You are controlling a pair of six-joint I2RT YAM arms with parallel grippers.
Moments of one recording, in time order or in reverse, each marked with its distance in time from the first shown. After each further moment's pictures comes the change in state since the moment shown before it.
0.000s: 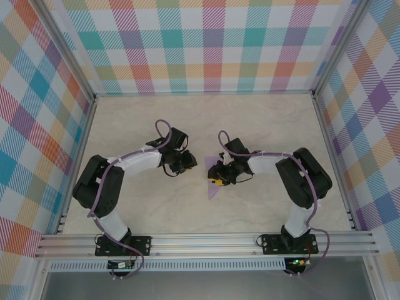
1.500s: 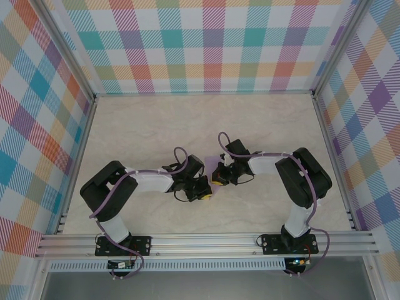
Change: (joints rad) left arm -0.277 0.018 -0.226 0.305 0.130 -0.262; right arm 0.000 0.006 -0.016 -0.005 0.022 -0.049
